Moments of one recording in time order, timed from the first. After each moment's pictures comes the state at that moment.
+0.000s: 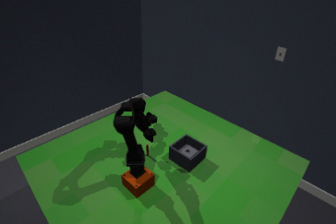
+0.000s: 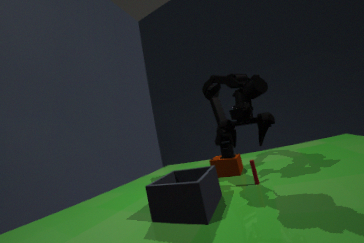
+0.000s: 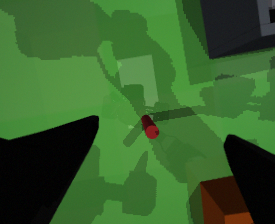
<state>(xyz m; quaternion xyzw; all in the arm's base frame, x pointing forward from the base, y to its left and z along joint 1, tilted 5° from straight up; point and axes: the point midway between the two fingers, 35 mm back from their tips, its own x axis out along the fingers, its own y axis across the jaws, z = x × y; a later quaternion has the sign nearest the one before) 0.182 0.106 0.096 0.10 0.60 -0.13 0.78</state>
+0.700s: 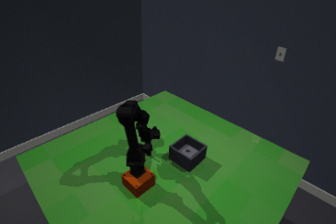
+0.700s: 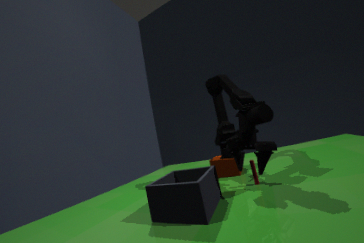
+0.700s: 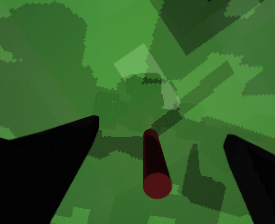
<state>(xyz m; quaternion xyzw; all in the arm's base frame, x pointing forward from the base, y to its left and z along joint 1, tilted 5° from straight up) 0.181 0.103 0.008 0.25 0.59 -0.27 0.72</state>
